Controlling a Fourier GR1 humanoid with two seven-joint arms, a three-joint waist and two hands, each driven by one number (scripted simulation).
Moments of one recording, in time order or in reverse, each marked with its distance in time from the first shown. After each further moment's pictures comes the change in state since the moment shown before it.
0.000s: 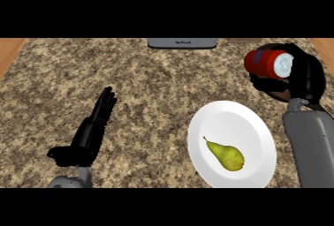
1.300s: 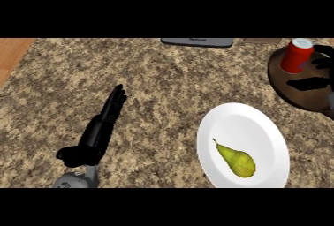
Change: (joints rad) left arm -0.030 -0.024 -0.036 -0.010 -0.023 -0.034 0.001; right arm -0.350 -0.323 -0.273 1.011 -0.120 -0.037 -0.428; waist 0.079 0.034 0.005
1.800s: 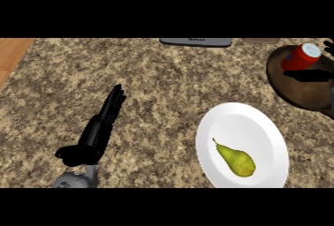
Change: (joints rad) left arm -0.001 0.001 0.010 0.008 0.000 -0.001 -0.003; right arm -0.038 0.005 -0.139 0.019 -0.145 0.038 -0.182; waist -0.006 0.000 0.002
